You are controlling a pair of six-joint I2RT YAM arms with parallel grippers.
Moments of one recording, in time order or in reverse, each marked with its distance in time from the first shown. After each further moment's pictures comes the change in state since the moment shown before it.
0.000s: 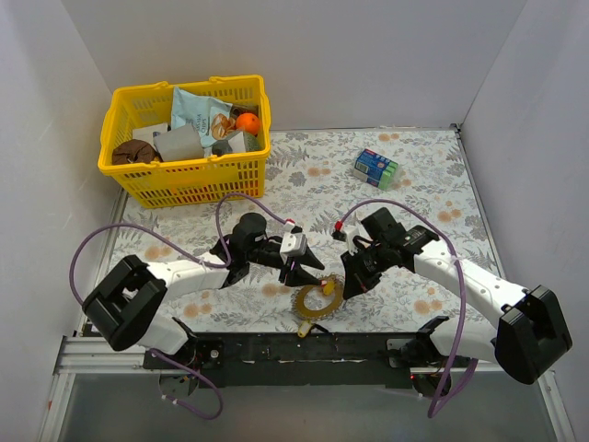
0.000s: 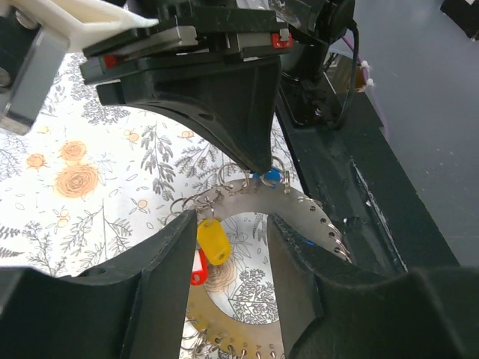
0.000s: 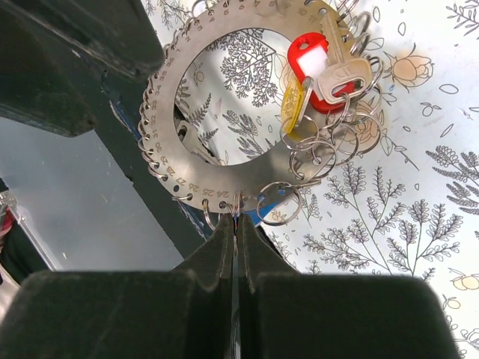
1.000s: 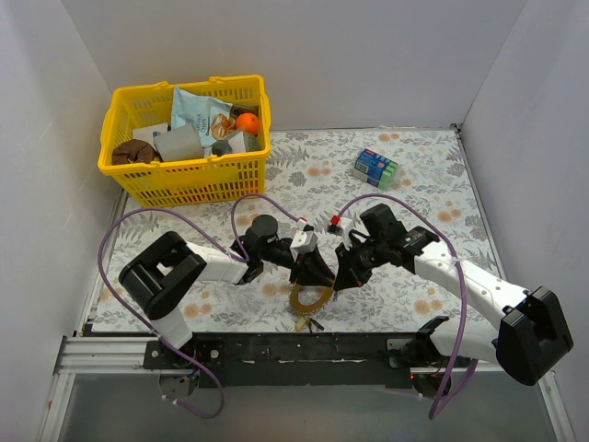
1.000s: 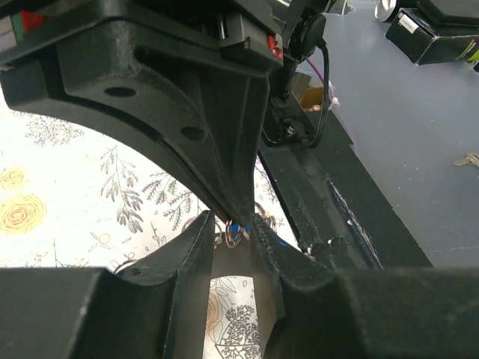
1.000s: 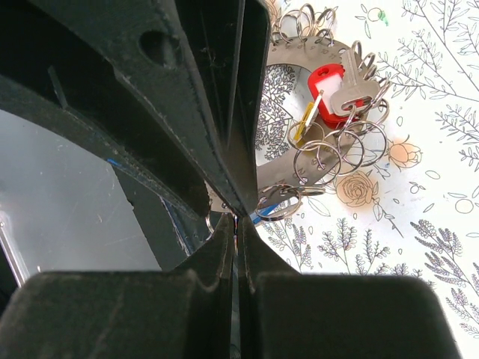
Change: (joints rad) left arm -0.028 0.272 0.038 0.353 0.125 -0.220; right arm 0.009 -0.009 -0.005 0.156 -0.064 -0.047
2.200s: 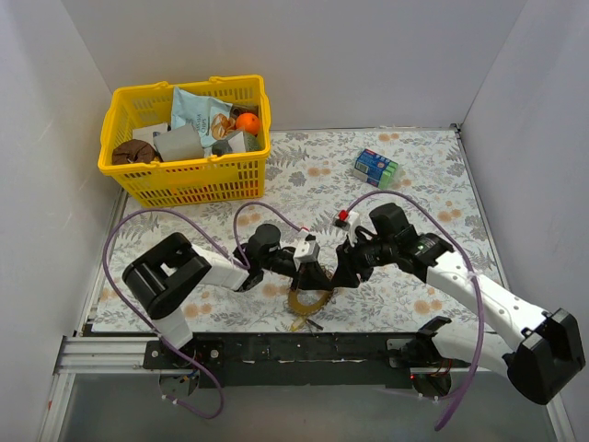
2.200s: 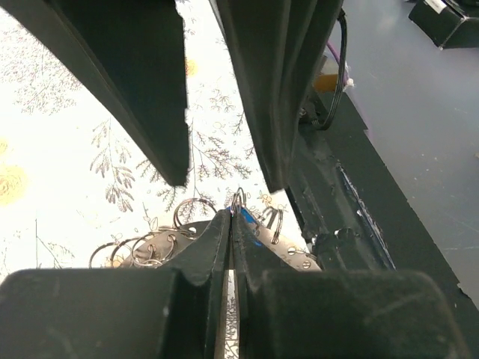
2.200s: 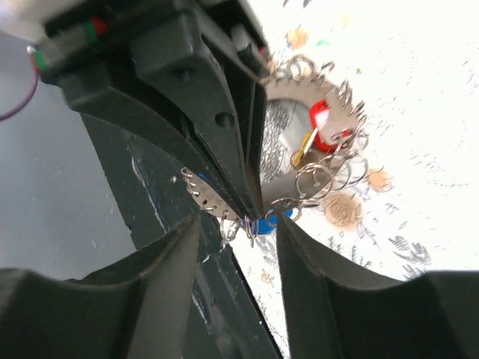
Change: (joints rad) left arm -0.039 0.023 -0.027 -0.027 -0.073 0.060; right arm 0.001 -0.090 -0.019 0.049 0.021 0.034
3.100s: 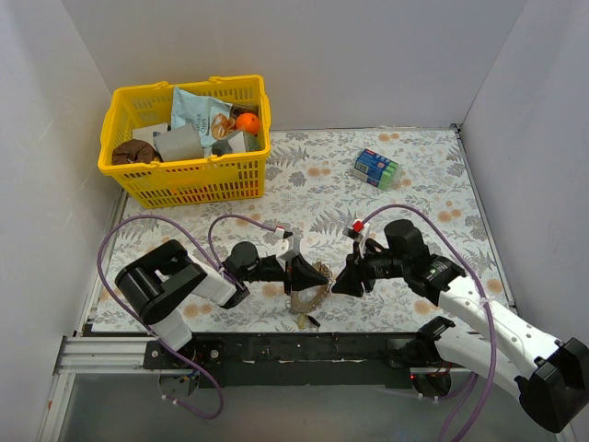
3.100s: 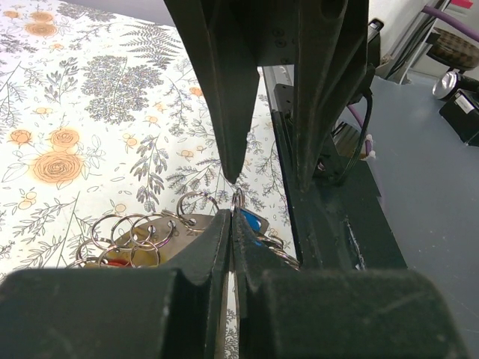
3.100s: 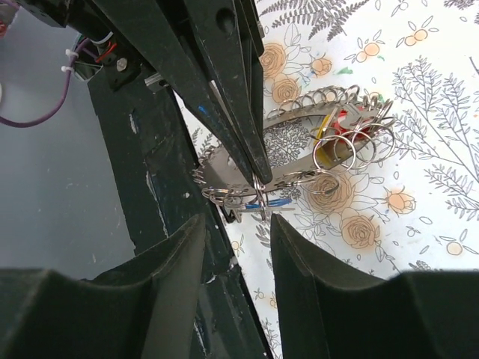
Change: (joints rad) left arm -0.005 -0.057 -0.235 0.455 -0.270 -0.304; right arm -0.011 -0.232 -0.192 0.235 -0.048 0.080
